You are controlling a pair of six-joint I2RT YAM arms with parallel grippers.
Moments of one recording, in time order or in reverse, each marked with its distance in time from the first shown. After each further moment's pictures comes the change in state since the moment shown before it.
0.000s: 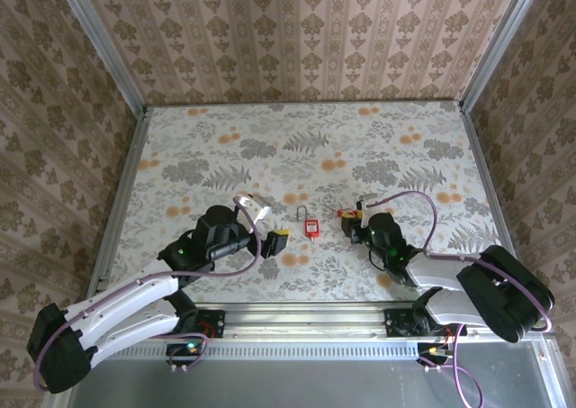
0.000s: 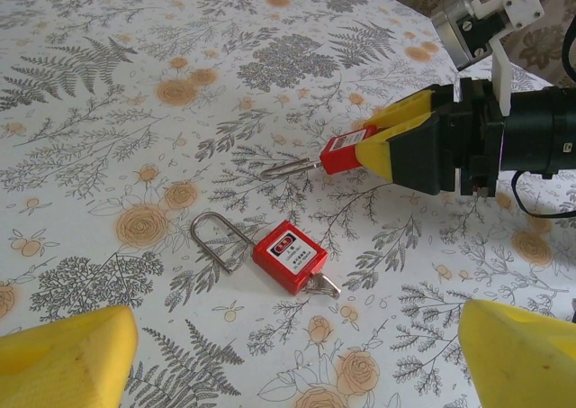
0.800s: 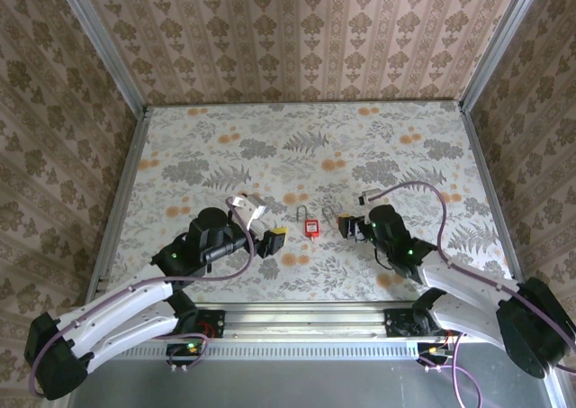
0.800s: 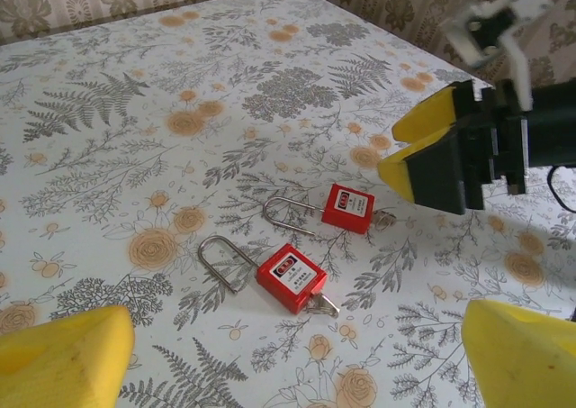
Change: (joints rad) left arm -0.006 -0.077 0.000 -0.014 -0.021 0.000; right arm 0.008 -0.206 0.180 -0.554 0.023 0.022
